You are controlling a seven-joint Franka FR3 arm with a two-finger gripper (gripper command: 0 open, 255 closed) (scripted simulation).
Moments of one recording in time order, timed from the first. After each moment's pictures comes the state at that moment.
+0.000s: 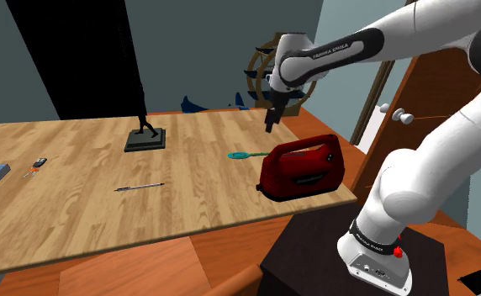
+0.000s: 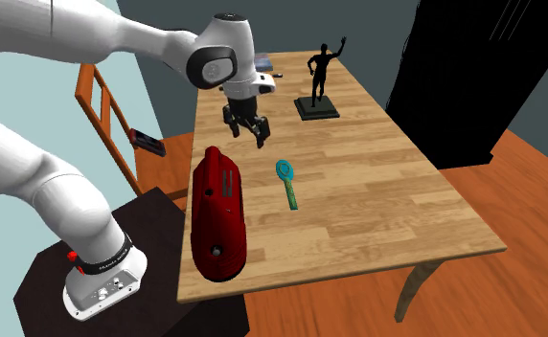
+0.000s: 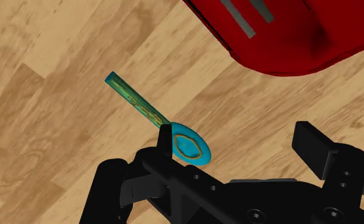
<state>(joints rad) 0.08 -0.33 -0.28 -2.37 -0.09 2.12 -0.29</state>
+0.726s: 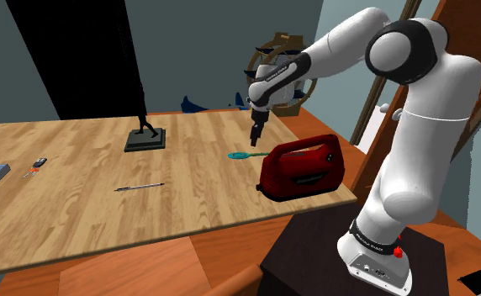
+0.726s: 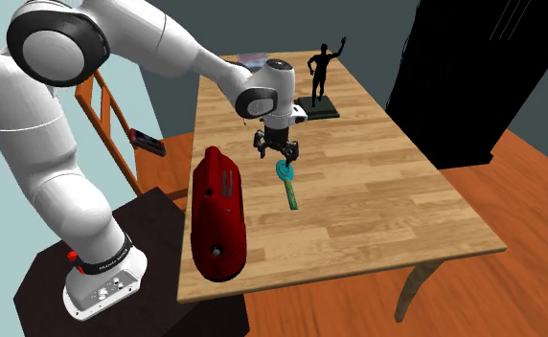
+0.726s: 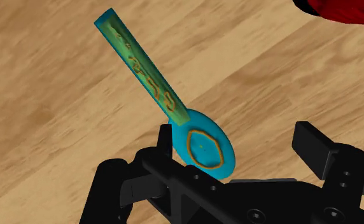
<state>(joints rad) 0.09 0.14 -0.36 -2.16 0.15 2.29 -0.68</state>
